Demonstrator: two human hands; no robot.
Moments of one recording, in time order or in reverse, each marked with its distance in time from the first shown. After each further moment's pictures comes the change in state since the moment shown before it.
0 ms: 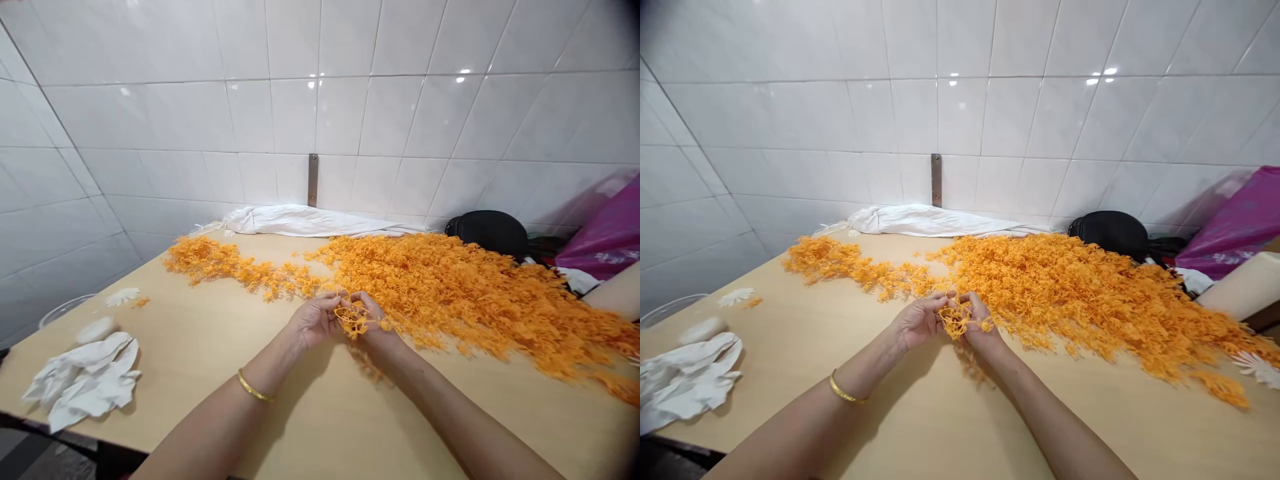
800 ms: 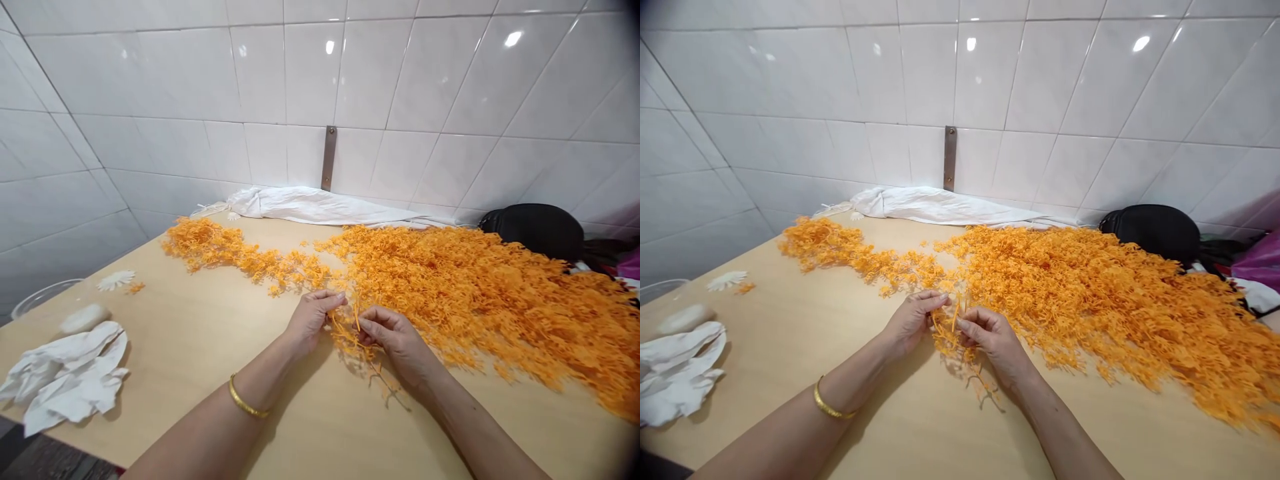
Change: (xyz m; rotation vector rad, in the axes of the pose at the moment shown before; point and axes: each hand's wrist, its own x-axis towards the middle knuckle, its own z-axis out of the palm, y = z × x) left_hand 0.007 0.001 -0.021 0.224 0.162 0.207; right_hand -0.004 -0.004 -0.011 0.081 -0.262 0.092
